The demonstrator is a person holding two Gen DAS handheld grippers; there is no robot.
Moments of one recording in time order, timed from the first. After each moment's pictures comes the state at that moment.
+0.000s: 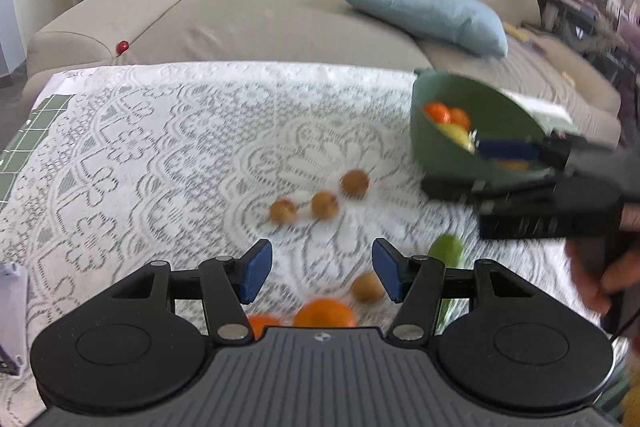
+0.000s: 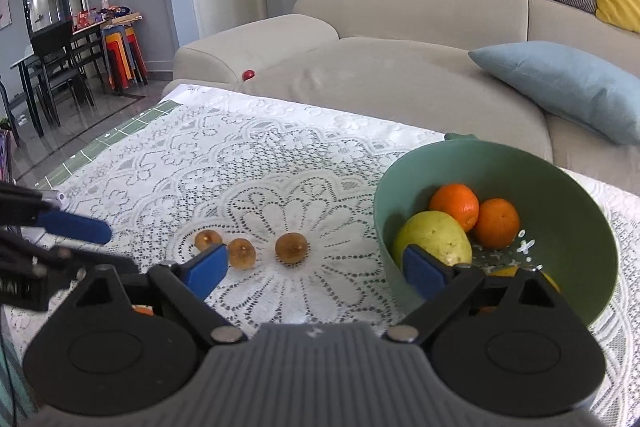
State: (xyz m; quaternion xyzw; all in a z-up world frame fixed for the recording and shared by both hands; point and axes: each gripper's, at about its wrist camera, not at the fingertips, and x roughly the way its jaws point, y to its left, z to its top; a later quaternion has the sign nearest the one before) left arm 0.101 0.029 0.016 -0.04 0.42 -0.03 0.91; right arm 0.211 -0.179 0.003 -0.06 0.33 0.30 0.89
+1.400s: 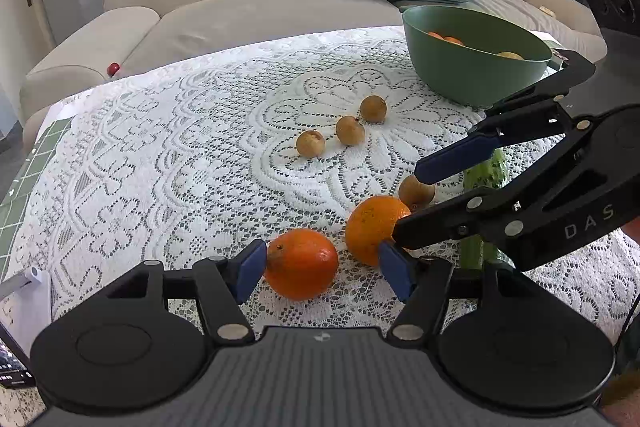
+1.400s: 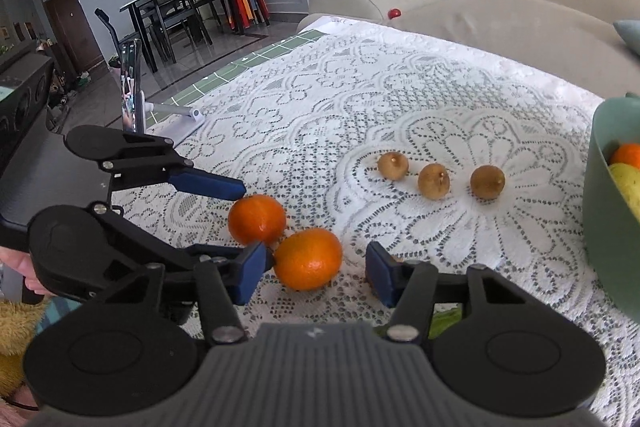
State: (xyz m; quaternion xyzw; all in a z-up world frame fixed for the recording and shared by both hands) left arm 0.062 0.042 -0.023 0.07 0.41 -0.06 0.91; right arm 0.159 -0.122 -0.028 -0.08 0.39 0.48 0.78
